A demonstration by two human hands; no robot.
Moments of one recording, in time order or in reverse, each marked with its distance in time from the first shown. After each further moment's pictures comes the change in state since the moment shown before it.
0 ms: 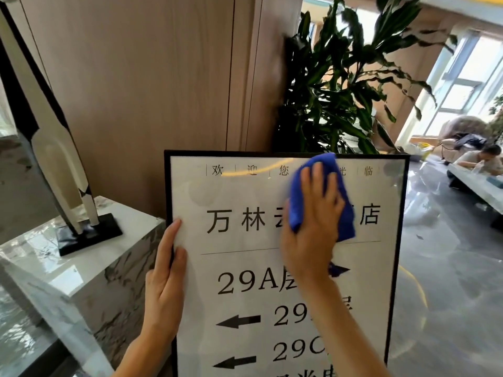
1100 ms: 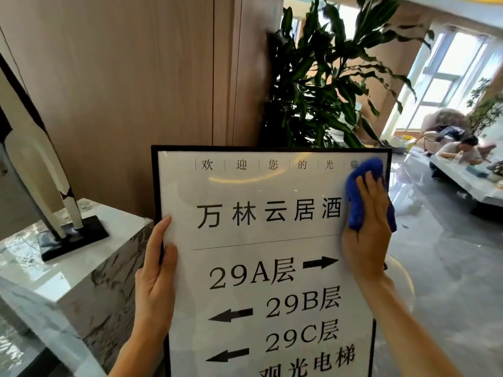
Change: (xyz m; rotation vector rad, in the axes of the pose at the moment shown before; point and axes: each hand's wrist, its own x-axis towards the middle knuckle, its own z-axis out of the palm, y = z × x) left_hand 0.000 -0.005 0.004 -0.129 -0.009 -0.037; right_hand -0.004 0.120 -0.054 0.106 0.089 0.056
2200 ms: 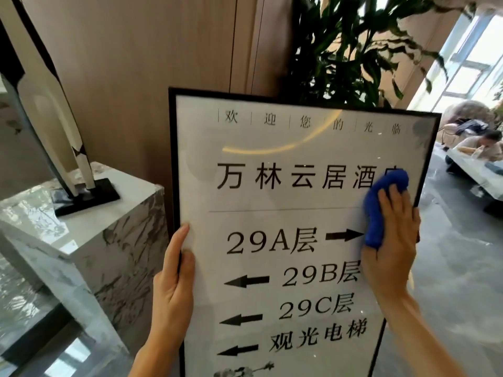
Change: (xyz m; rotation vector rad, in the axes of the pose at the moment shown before) left_hand -0.073 -0.024 -0.007 0.129 -0.004 -0.055; right_hand -0.073 0.019 -0.018 -0.195 -0.076 -0.086
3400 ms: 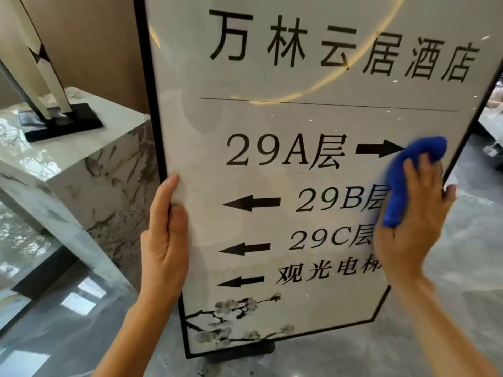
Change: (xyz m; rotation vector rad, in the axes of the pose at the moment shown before) left_hand -0.044 -0.046 -0.006 0.133 -0.011 0.163; right_hand -0.090 0.028 0.014 -0.122 0.012 -0.027
